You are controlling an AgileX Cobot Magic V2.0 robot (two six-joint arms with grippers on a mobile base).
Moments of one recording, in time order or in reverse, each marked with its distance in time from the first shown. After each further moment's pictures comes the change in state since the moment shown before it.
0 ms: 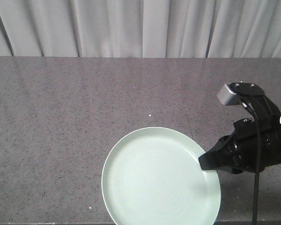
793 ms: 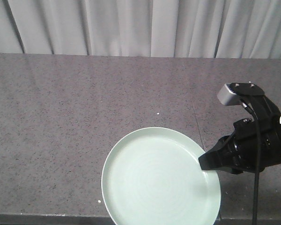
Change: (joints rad) left arm 0.000 0.000 0.000 0.000 0.000 0.000; right arm 0.000 0.000 0.000 0.000 0.001 0.000
